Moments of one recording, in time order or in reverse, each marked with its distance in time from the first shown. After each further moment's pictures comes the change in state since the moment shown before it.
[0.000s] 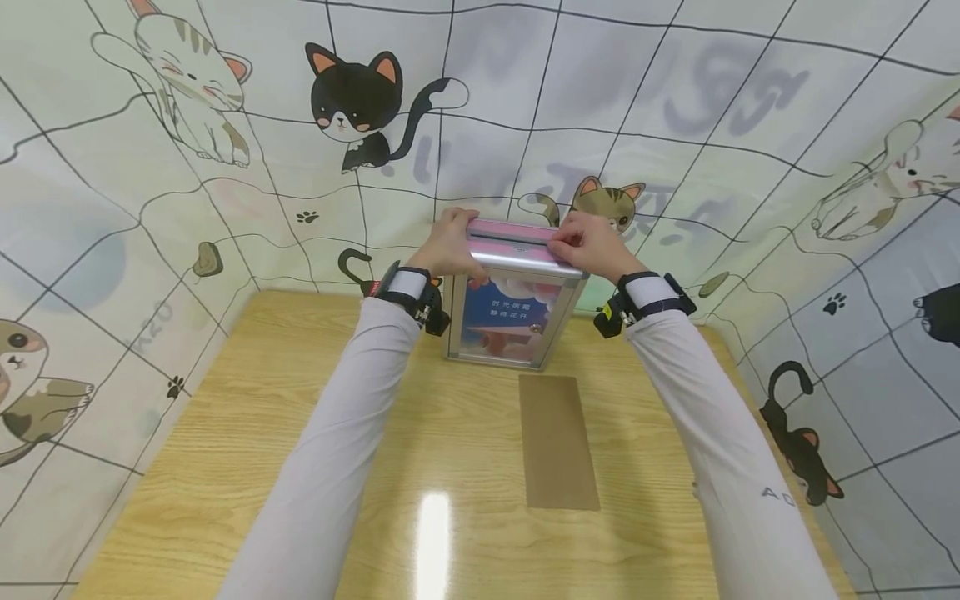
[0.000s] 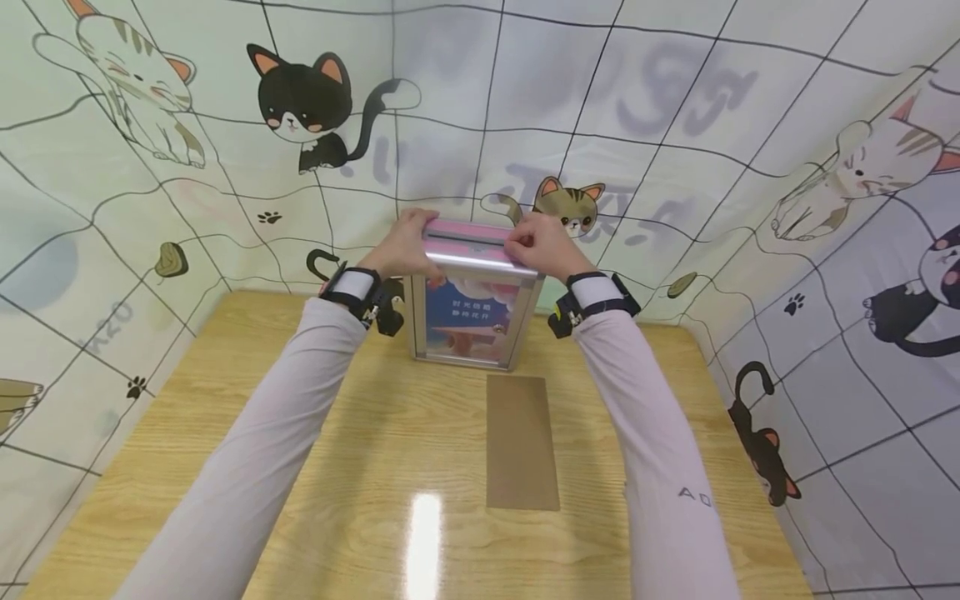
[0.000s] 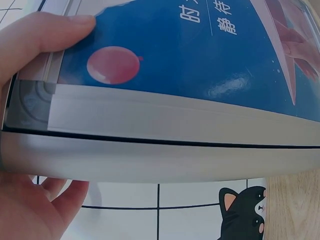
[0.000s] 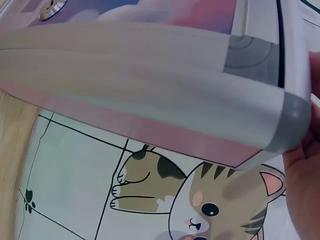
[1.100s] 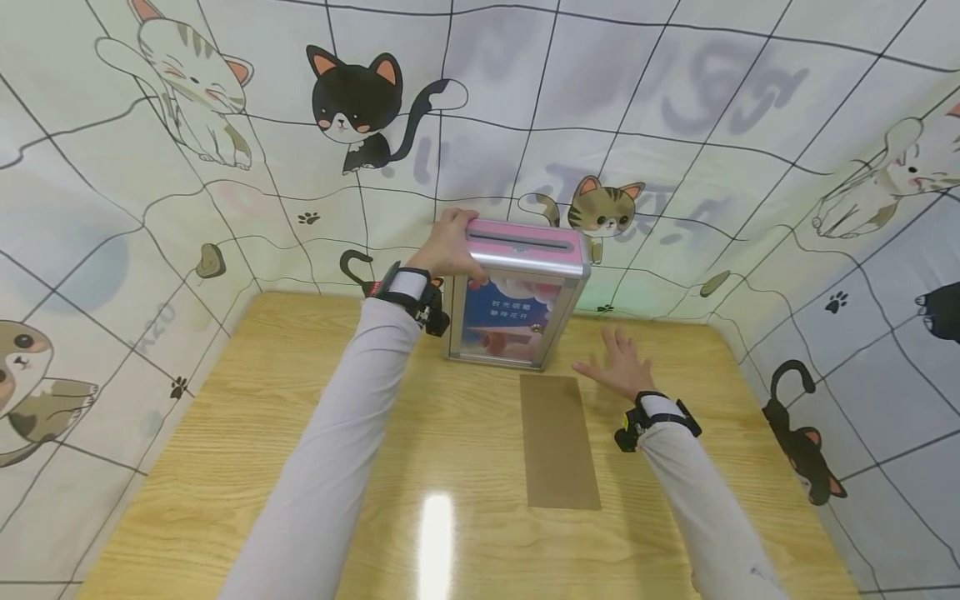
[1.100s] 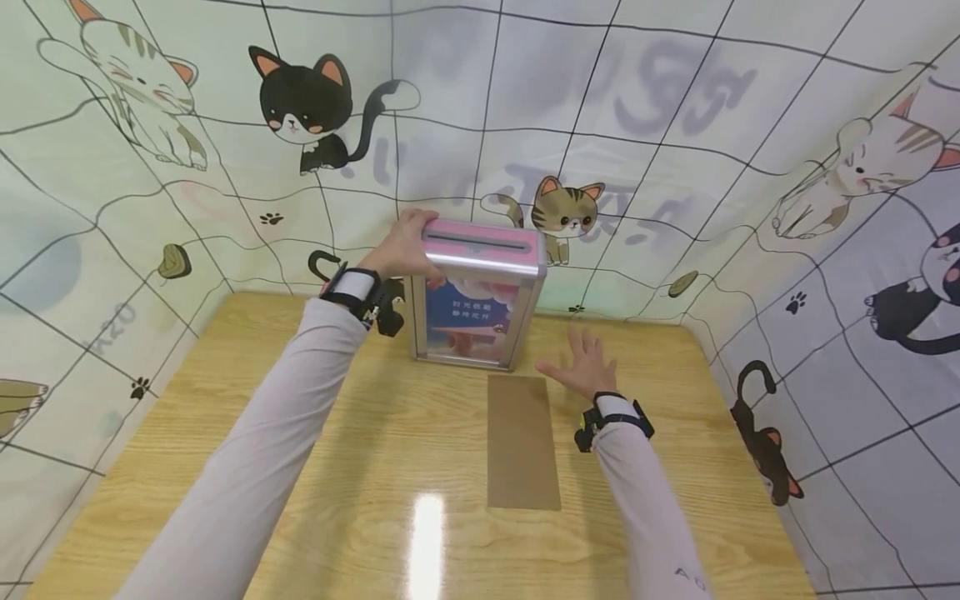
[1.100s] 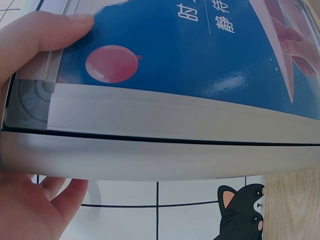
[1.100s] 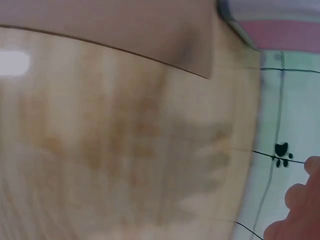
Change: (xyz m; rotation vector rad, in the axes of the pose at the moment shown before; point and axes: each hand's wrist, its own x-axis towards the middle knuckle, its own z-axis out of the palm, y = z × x) left_hand -0.001 -0.002 0.001 0.000 0.006 0.009; right_hand -0.160 0.103 0.106 -0.130 -0.197 0.564
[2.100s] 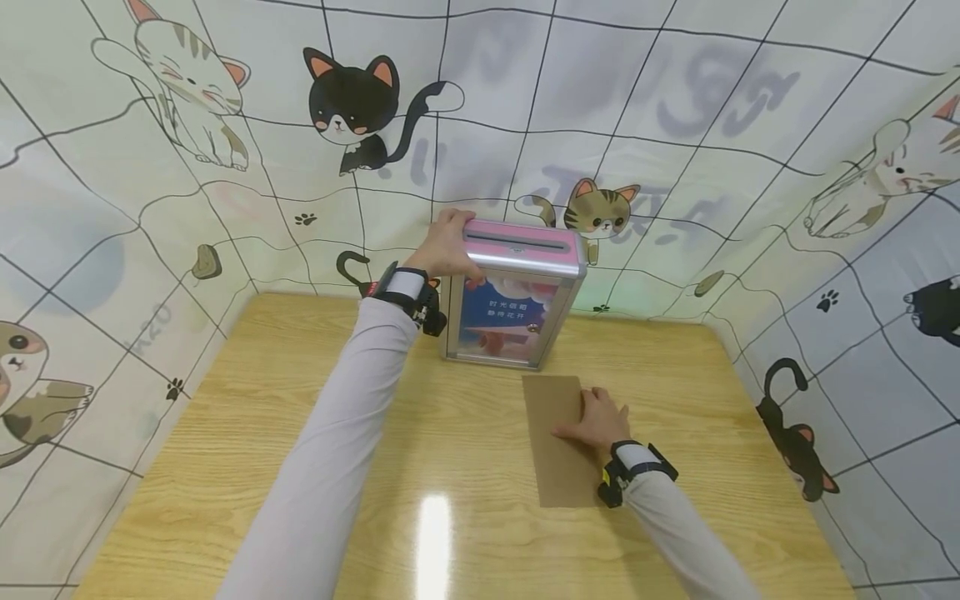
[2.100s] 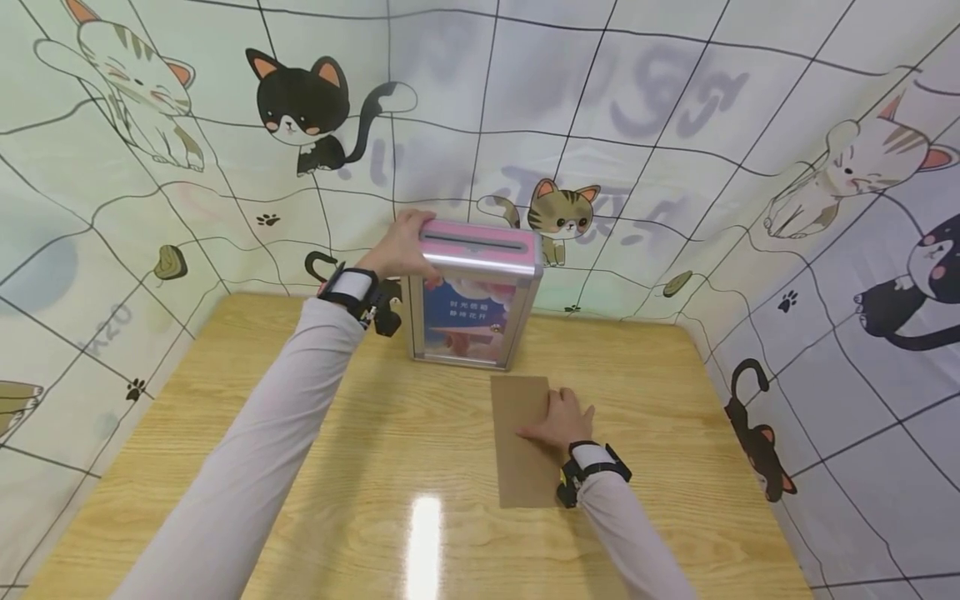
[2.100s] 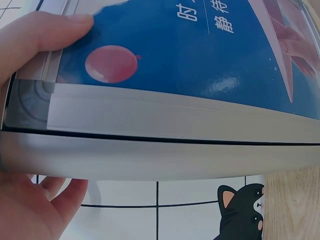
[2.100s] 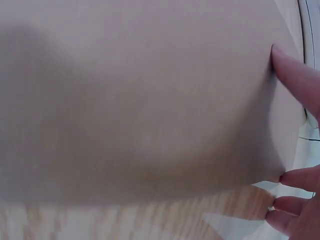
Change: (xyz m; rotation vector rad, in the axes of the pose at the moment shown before) left_hand 0.000 0.000 0.000 0.004 0.010 0.010; right_hand -0.045 -0.008 0.072 -0.058 0.016 0.055
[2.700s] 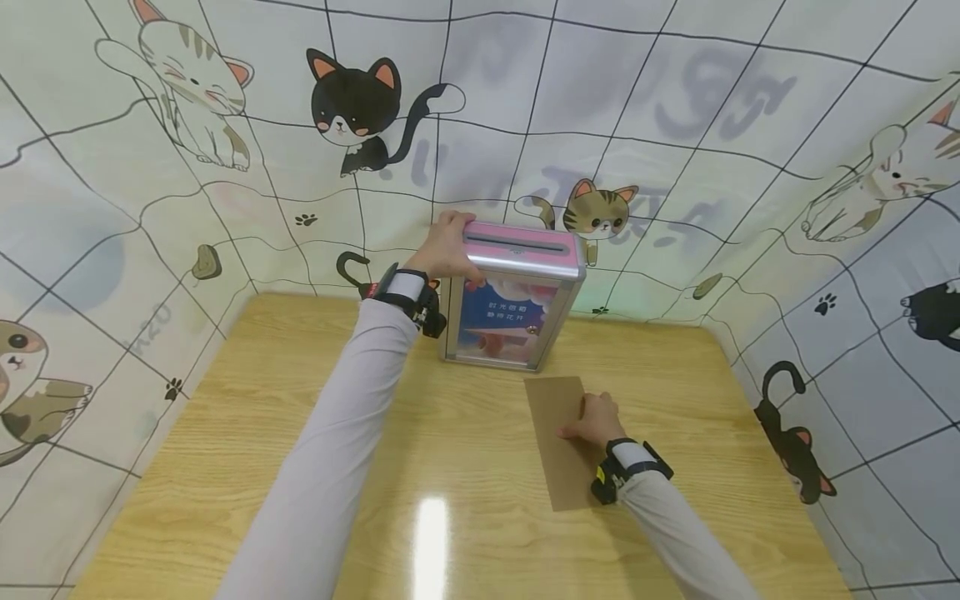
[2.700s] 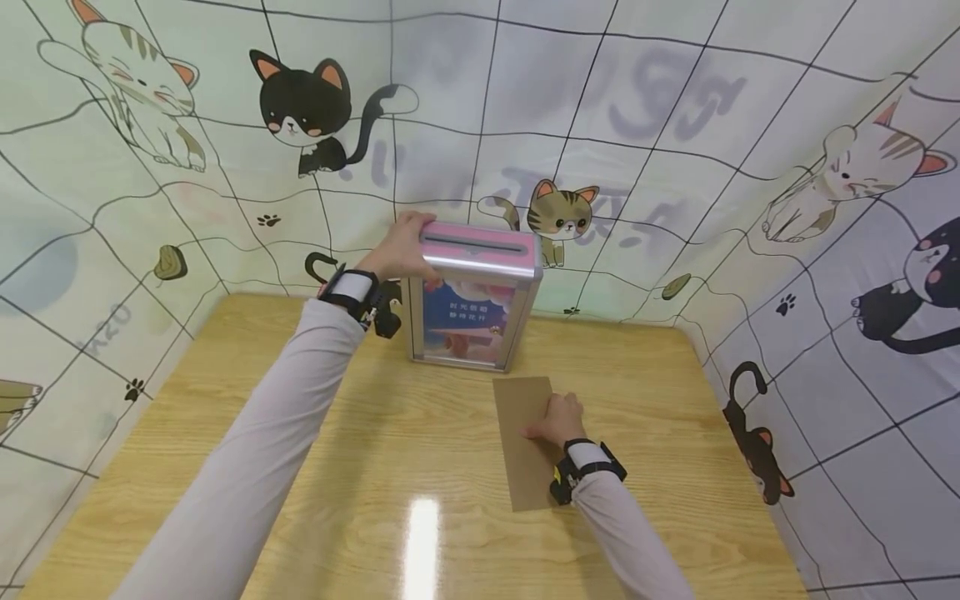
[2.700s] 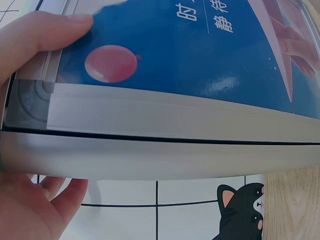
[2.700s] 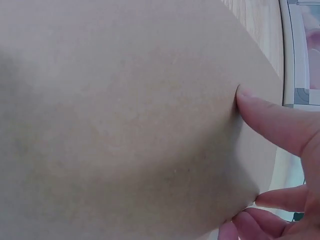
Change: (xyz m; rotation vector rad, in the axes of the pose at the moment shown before) left_hand 0.000 -0.003 0.001 -0.008 0.001 0.006; right_hand 0.006 -0.007 -0.007 0.075 -0.051 0.086
